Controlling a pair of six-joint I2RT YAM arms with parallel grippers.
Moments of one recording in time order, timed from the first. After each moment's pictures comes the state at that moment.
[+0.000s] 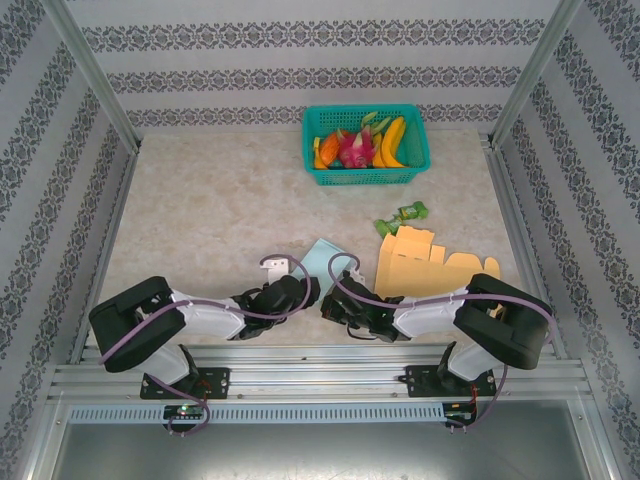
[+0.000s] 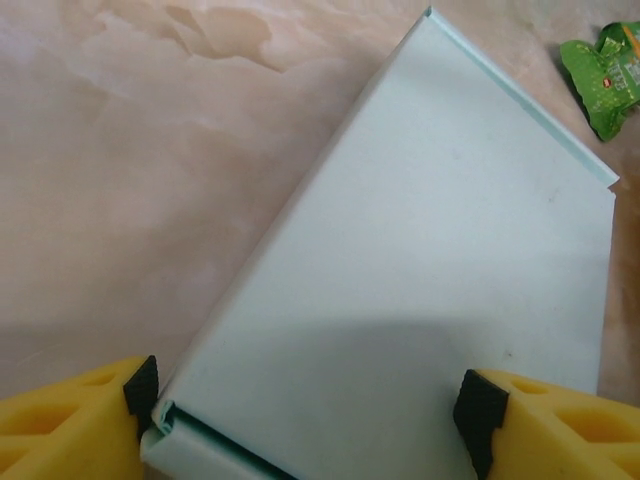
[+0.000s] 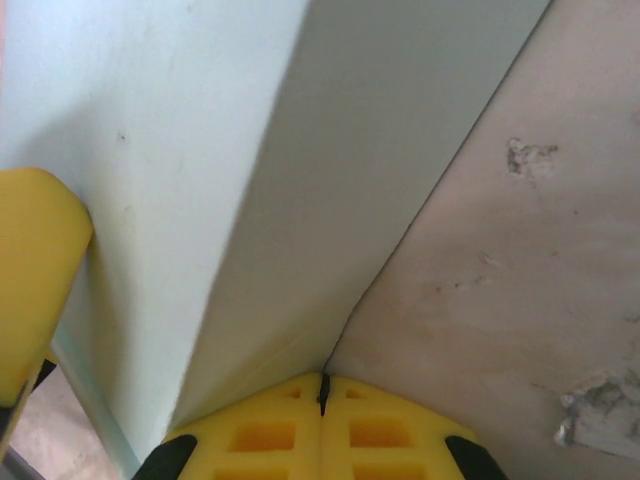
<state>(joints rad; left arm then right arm) -0.98 1.53 0.46 0.35 -0.41 -0.96 1.02 1.52 0.43 0.30 0.06 1.26</state>
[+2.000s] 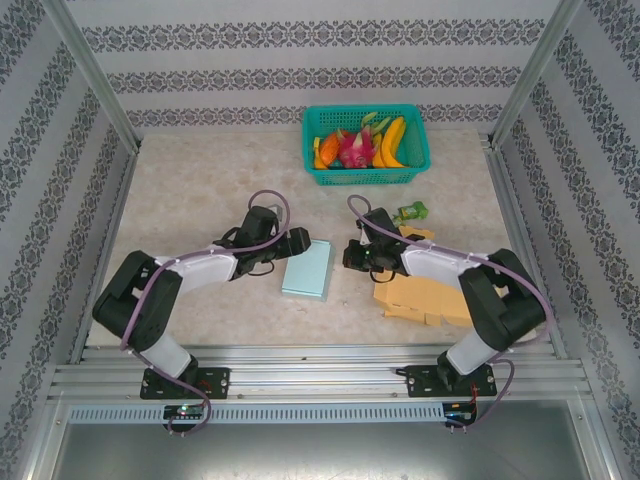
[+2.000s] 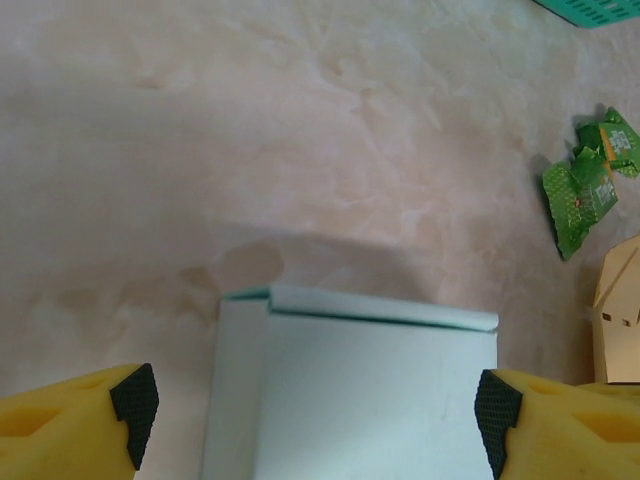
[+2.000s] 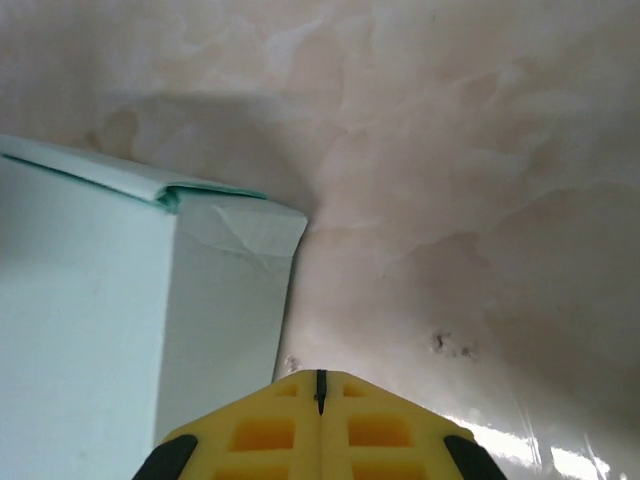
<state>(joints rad) -0.50 1.63 0.80 0.08 0.16 -0.70 0.52 1.61 0.81 -0.18 -0.28 0.68</state>
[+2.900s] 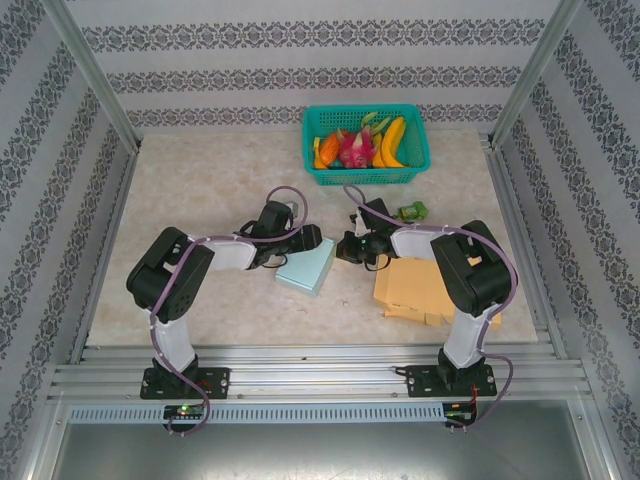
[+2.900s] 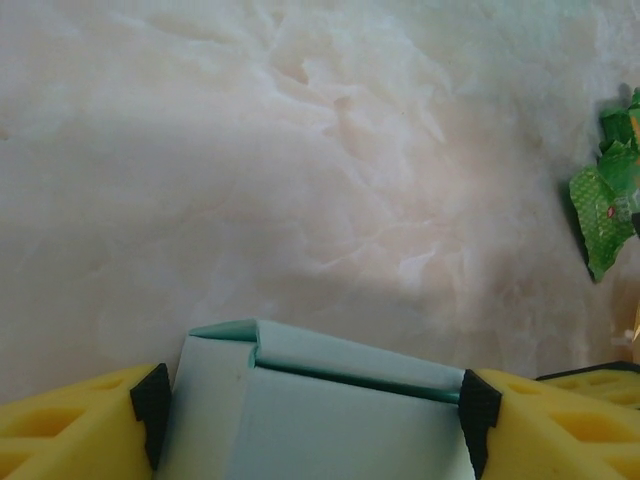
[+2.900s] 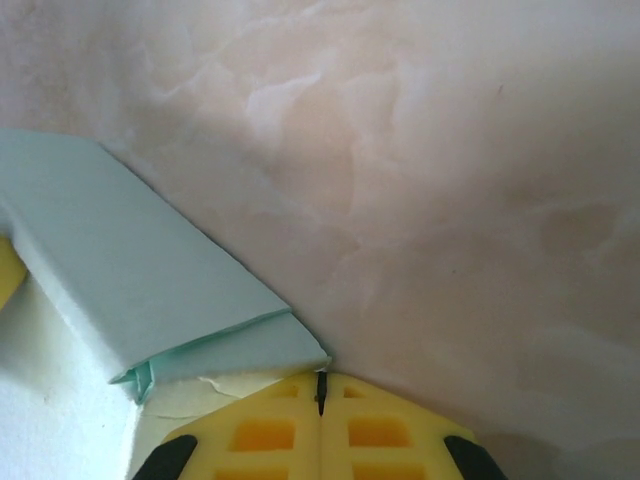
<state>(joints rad) -0.52 1.86 0.92 0.20 0.19 -0.69 0.44 1.85 0.93 -0.11 -0.48 0.67</state>
